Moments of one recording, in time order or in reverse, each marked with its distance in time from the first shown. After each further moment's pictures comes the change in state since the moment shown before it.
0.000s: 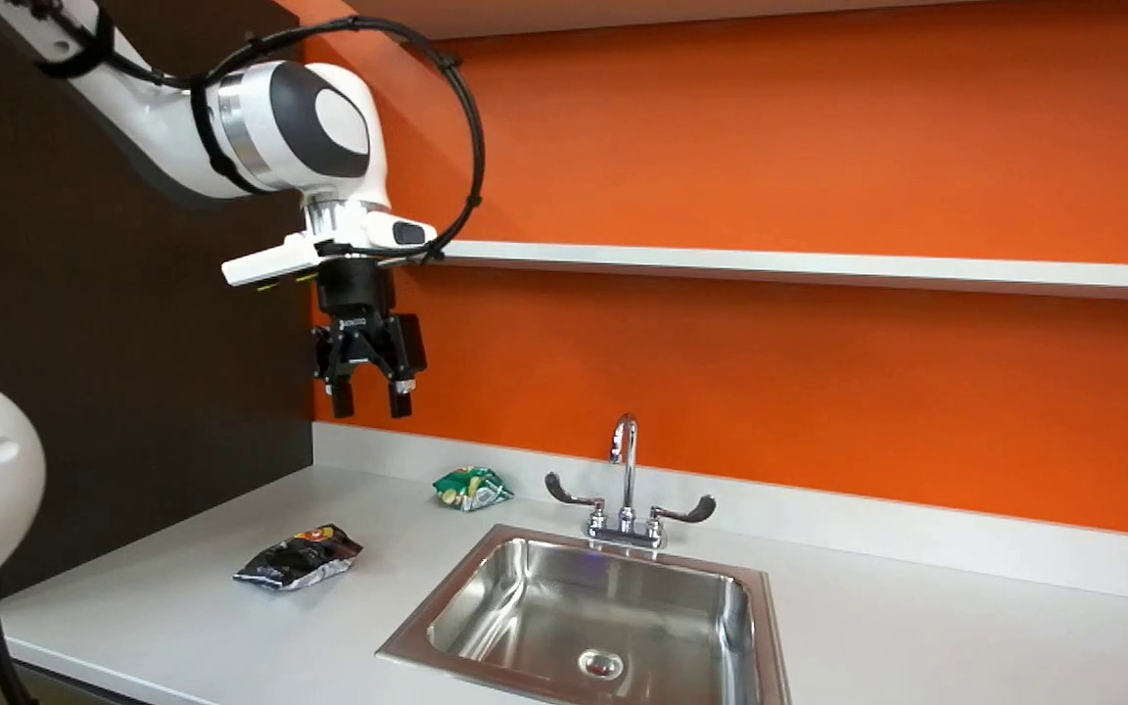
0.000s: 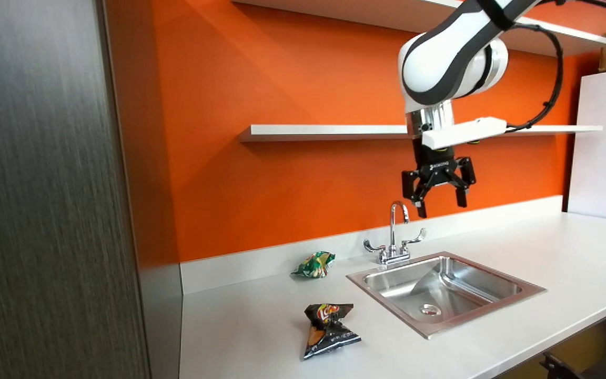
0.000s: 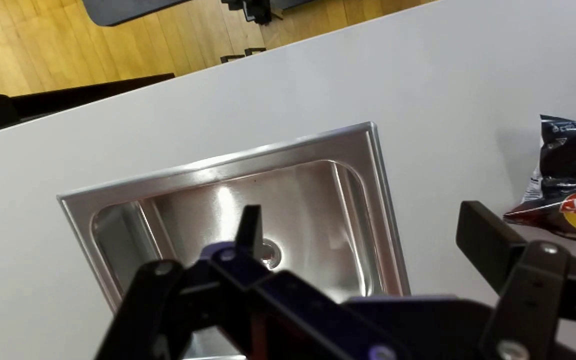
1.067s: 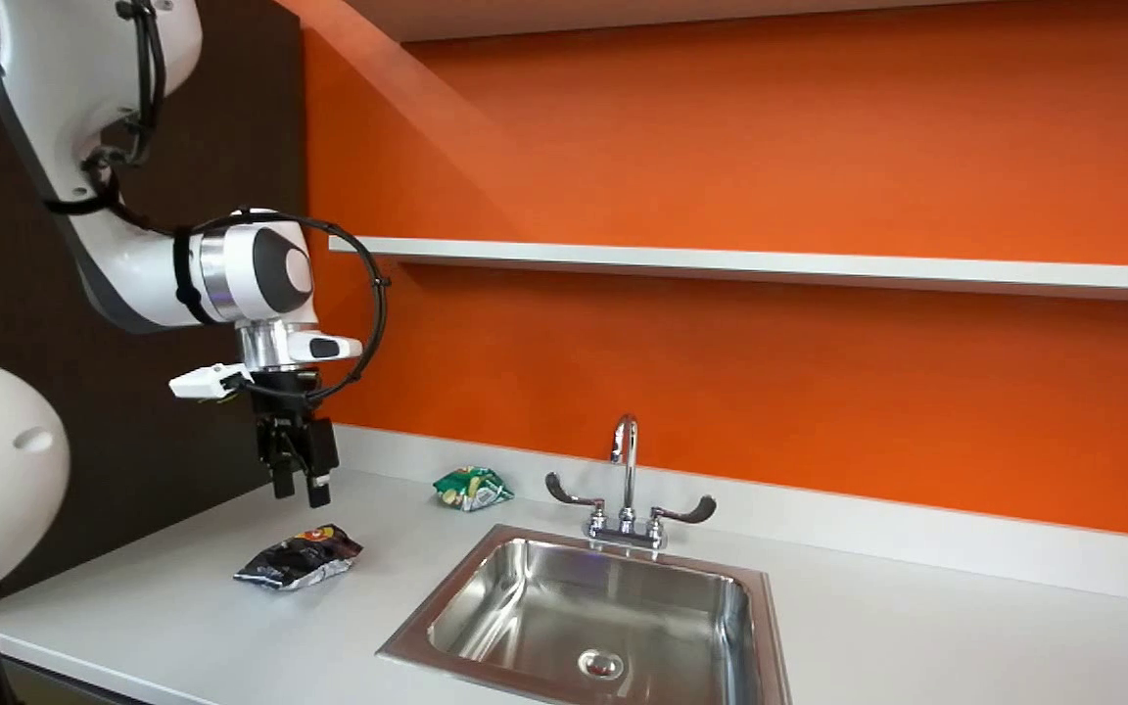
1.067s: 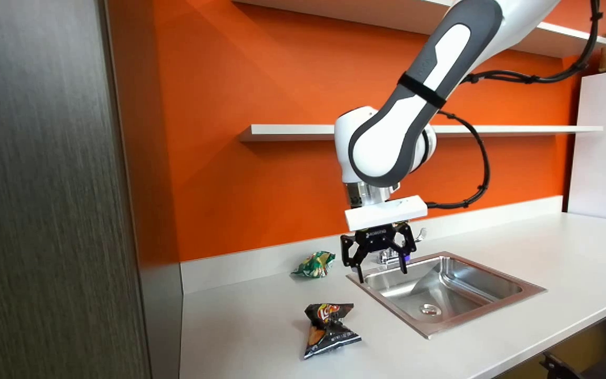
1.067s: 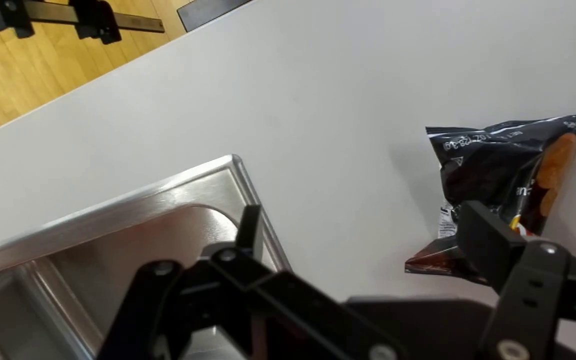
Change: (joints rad) arm 0.102 0.414 0.172 0.039 -0.040 0.329 0.480
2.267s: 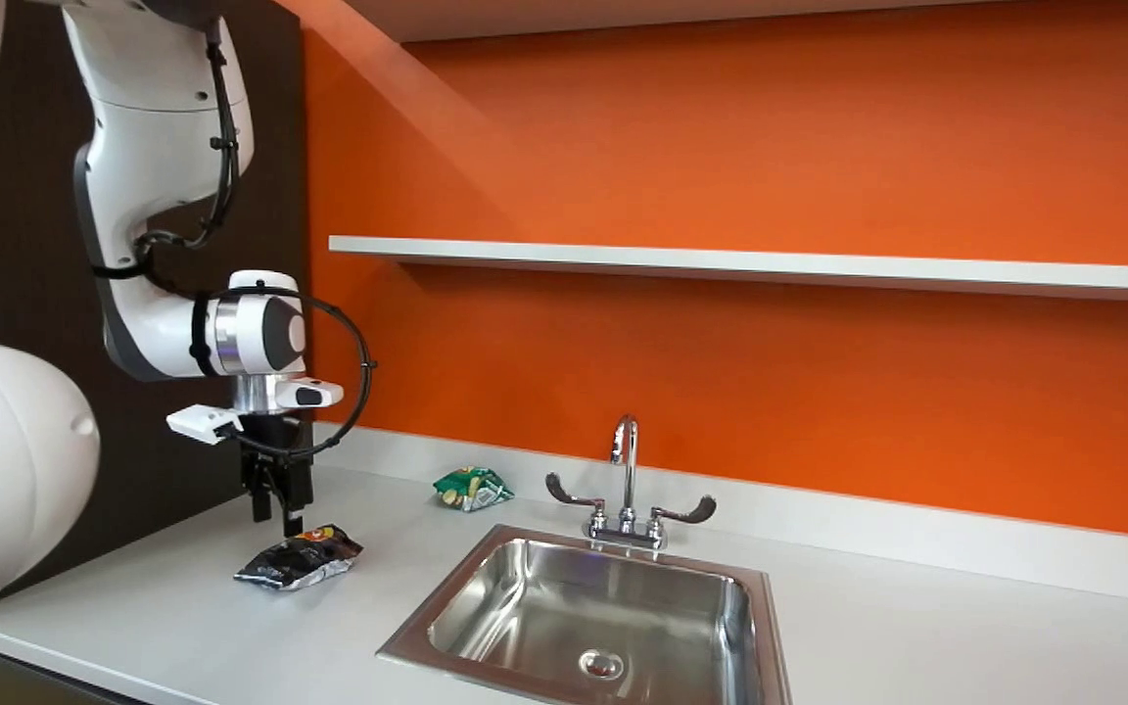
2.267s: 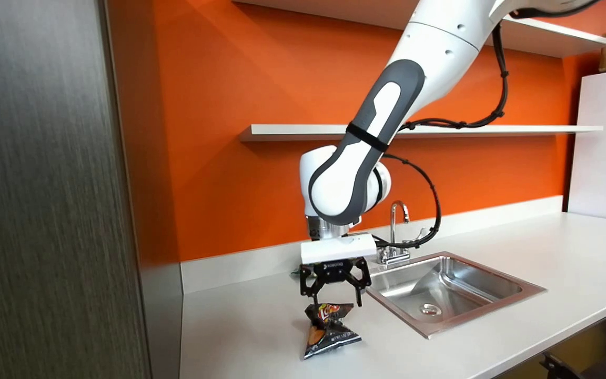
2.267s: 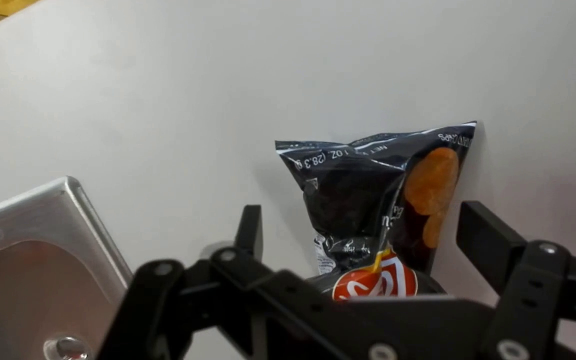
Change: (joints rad) arm 0.170 0.329 -0.086 0.201 0.020 0.136 0.069
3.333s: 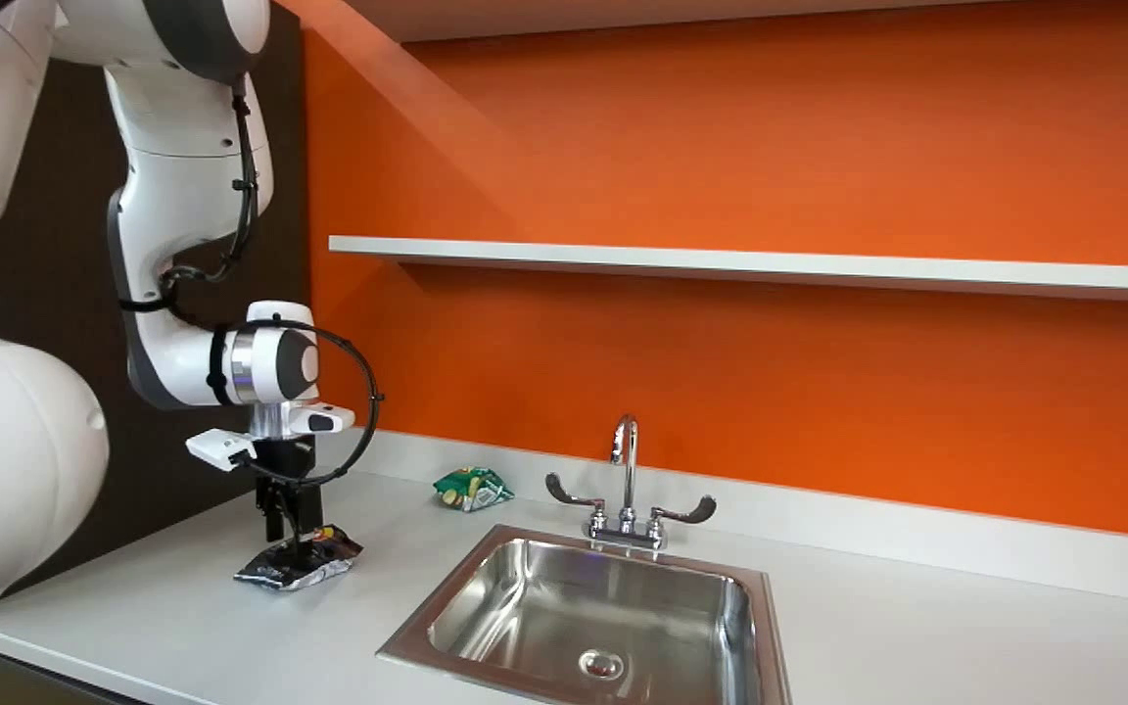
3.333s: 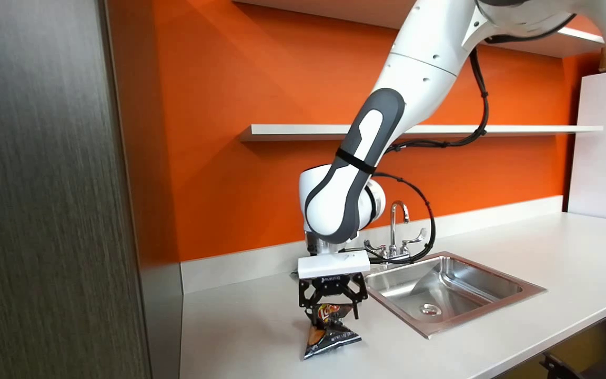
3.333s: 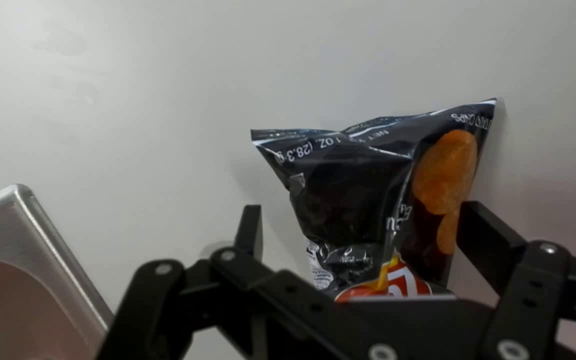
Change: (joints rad) arm 0.062 0.121 -0.084 0.062 0.022 0.058 0.000
